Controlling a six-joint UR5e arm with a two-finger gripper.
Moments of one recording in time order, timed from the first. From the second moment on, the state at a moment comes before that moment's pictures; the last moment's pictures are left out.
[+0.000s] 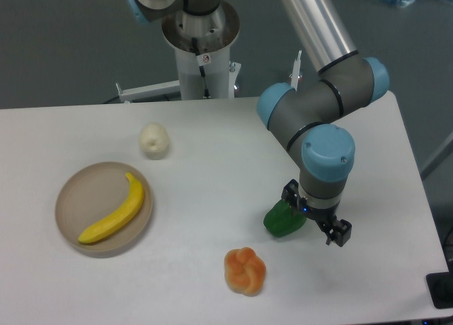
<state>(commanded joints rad) 2.32 -2.15 -1.38 -1.08 1.63 1.31</state>
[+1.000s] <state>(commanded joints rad) 2.06 -2.02 -1.51 -1.08 1.57 0.99</state>
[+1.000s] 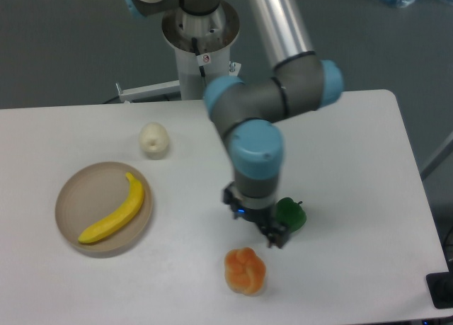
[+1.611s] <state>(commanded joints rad) 1.83 -2.04 -1.60 -1.07 1.58 0.78</state>
